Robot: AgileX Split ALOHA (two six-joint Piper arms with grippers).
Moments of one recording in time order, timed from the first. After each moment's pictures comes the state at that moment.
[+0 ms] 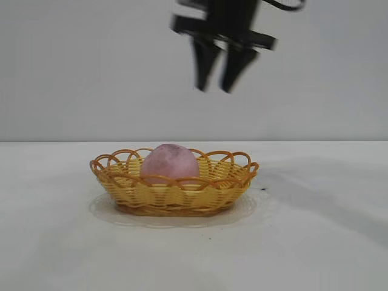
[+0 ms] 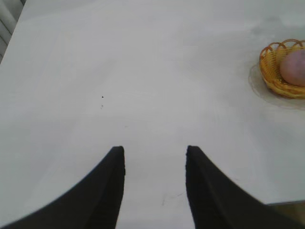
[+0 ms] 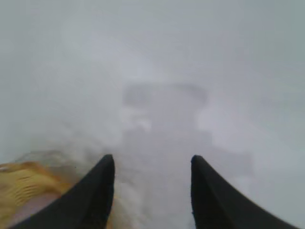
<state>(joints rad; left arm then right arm) -0.08 -0.02 -0.48 0.04 1.12 -0.02 0.15 2.20 -1.91 0.12 1.00 -0.12</state>
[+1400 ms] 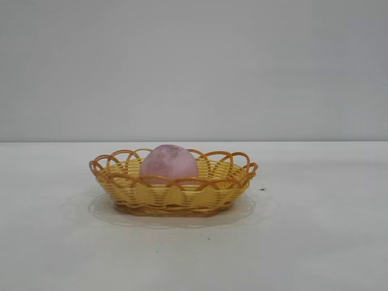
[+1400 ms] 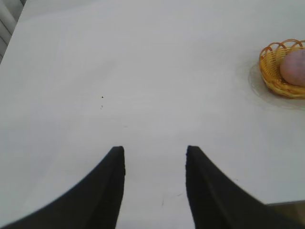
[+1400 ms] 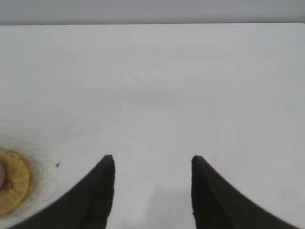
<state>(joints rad) -0.08 -0.02 -0.48 0.04 1.12 -0.03 -0.03 0.52 -0.73 0.15 0.97 -0.16</state>
